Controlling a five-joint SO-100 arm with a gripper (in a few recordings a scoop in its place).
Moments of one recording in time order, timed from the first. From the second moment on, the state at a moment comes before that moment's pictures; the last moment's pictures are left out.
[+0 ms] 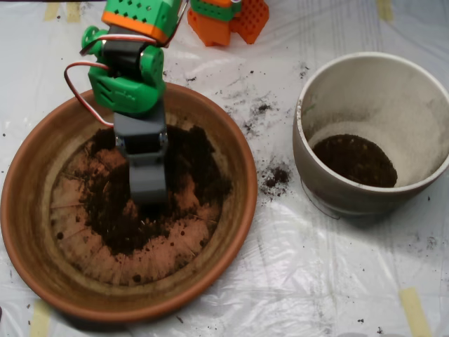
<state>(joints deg) 28.6 84.5 109.8 54.1 -32.2</state>
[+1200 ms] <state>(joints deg) 23.3 111.1 120.4 46.3 -13.4</state>
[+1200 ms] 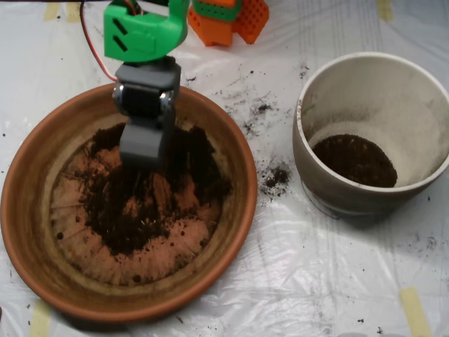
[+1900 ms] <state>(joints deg) 1.5 113.2 83.0 73.9 -6.5</state>
